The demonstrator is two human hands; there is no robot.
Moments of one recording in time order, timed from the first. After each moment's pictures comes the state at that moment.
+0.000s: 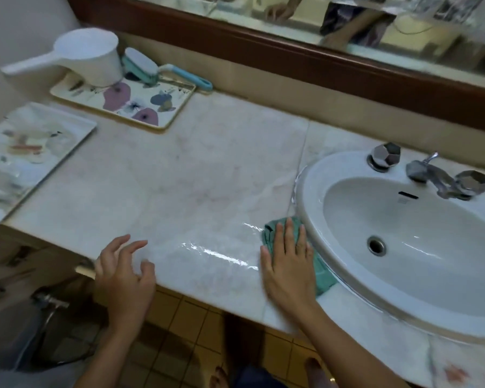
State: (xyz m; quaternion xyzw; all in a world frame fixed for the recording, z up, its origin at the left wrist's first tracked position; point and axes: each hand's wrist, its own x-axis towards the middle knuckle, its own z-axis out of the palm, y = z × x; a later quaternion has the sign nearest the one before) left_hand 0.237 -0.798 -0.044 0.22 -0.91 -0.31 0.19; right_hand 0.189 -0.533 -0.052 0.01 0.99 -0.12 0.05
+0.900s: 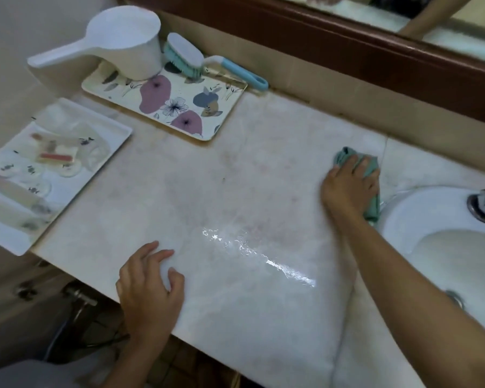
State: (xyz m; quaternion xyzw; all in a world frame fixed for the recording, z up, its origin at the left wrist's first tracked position) left_hand 0.167 -0.849 -0.056 0.26 -0.93 -0.23 0.14; right_hand -0.089 -0.573 -0.060 0.19 0.97 -0.13 0.03
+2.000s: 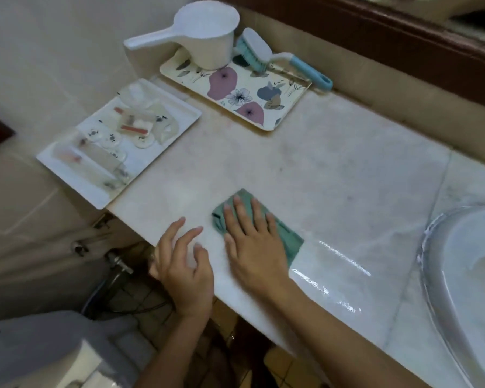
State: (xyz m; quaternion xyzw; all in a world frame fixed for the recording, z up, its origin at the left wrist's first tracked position) left_hand 0.184 -0.863 -0.052 0.34 -0.80 -0.37 0.33; right_hand 0.107 -0.768 -0.057 -0.32 0.94 -0.10 0.10
